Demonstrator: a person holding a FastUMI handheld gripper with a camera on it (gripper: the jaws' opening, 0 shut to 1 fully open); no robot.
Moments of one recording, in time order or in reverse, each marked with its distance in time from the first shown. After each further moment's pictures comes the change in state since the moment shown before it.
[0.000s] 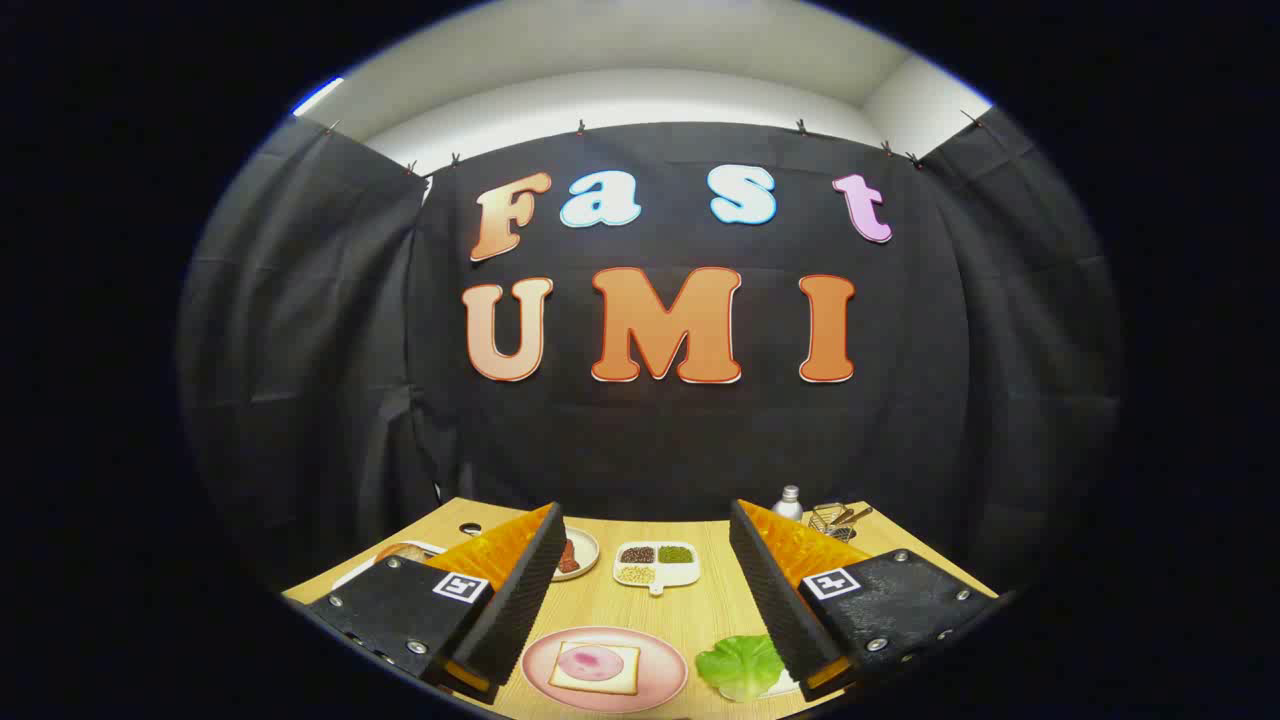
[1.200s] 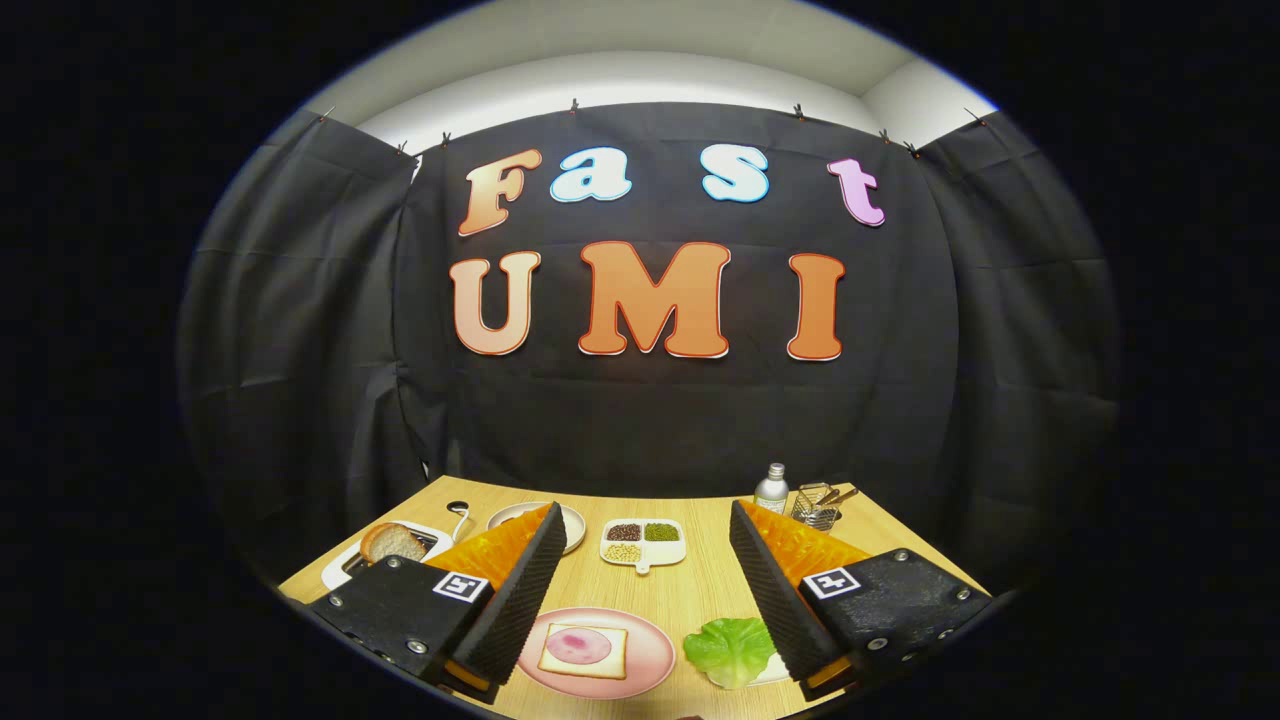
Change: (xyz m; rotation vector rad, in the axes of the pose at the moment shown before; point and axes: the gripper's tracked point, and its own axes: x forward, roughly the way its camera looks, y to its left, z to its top) arm 0.000 -0.027 -0.011 -0.024 0.041 -0.058
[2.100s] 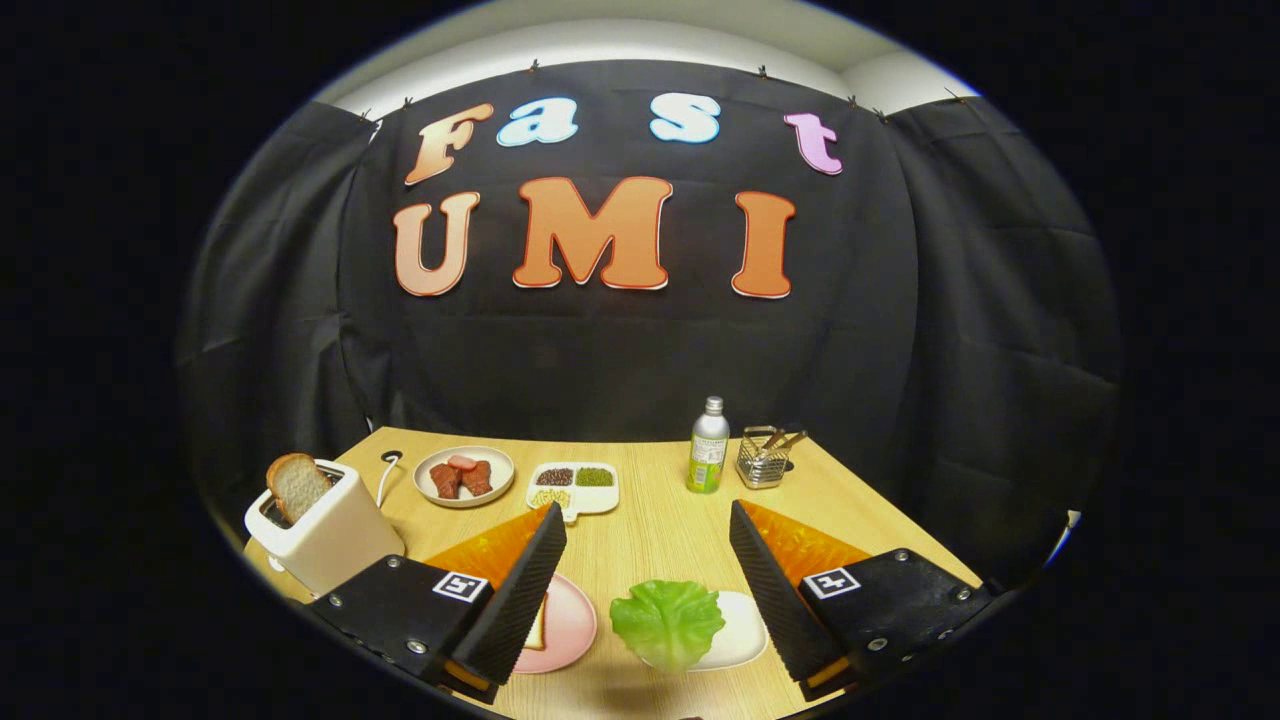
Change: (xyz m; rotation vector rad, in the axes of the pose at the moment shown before) arm 0.022 -0.071 -0.098 0.003 0.173 -0.111
